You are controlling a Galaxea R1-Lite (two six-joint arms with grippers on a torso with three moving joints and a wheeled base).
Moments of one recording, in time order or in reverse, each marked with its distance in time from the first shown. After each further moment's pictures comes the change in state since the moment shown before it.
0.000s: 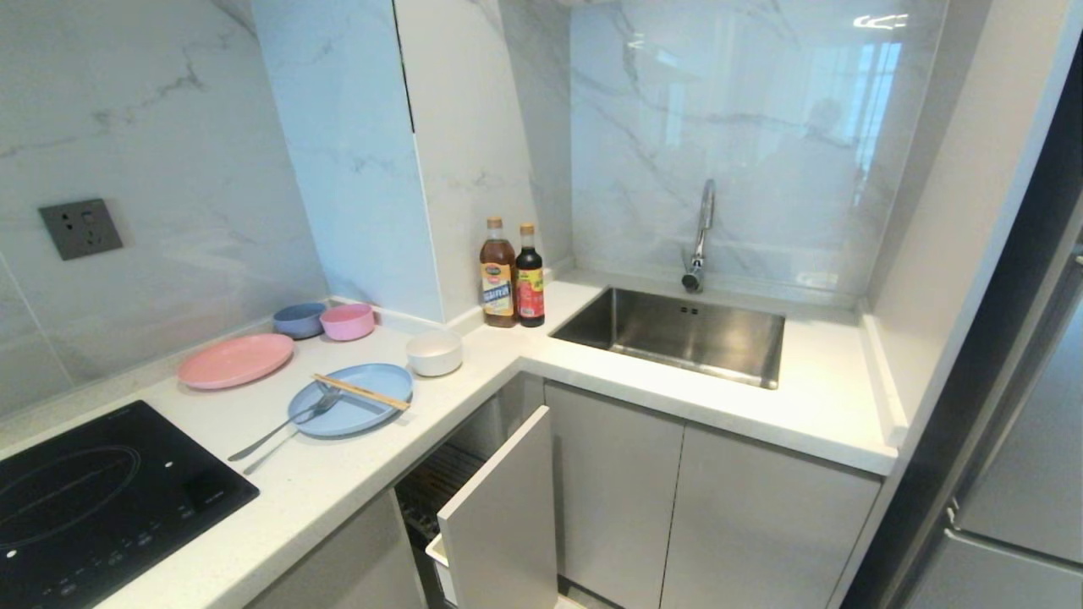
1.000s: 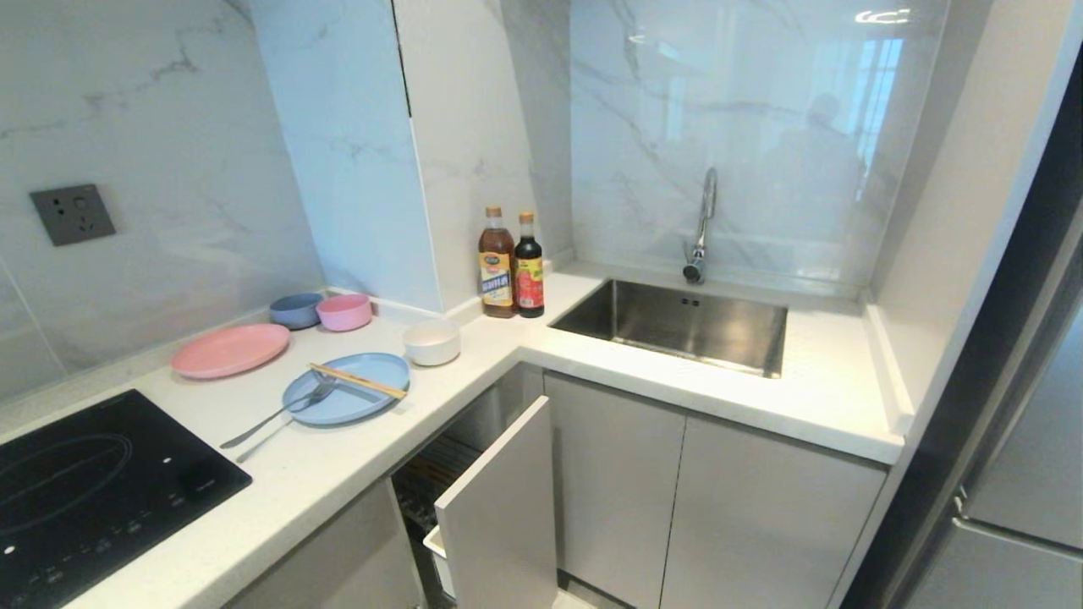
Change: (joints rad) left arm 0.000 0.000 0.000 0.000 0.000 0.000; right arm 0.000 0.000 0.000 0.000 0.000 0.003
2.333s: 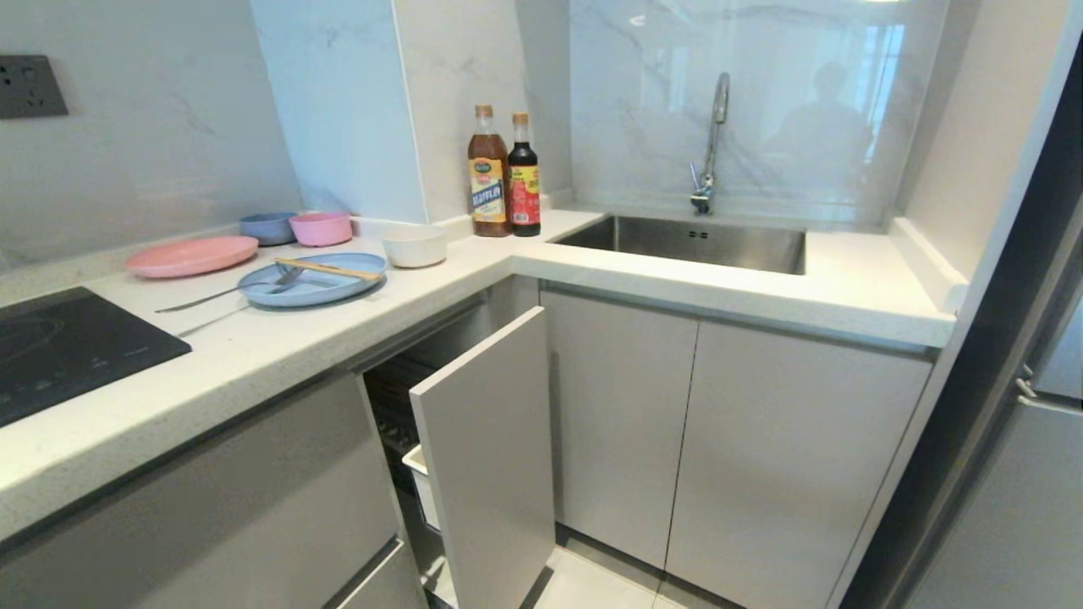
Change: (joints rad) left arm 0.000 0.000 0.000 0.000 0.000 0.000; right arm 0.000 0.000 0.000 0.000 0.000 0.010
